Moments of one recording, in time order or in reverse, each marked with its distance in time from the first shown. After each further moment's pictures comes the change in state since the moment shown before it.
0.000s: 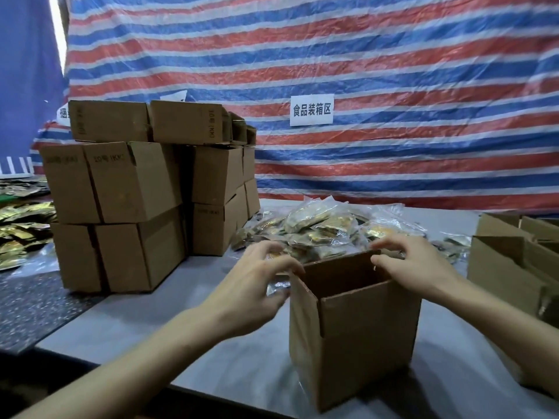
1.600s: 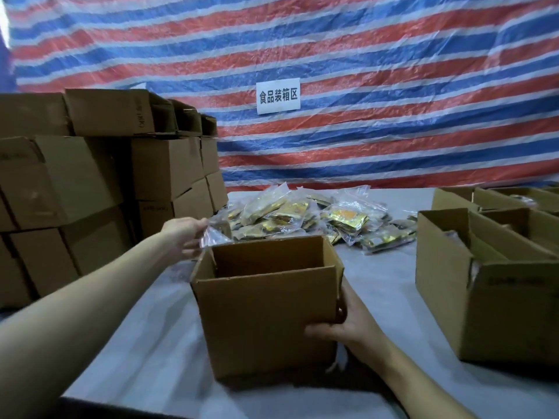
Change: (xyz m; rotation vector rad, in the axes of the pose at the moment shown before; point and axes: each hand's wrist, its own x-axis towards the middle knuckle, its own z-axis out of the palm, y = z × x) left_hand 0.118 -0.075 0.024 -0.730 0.307 -0.935; right_hand -0.044 0.101 0.088 0.851 -0.212 -0.104
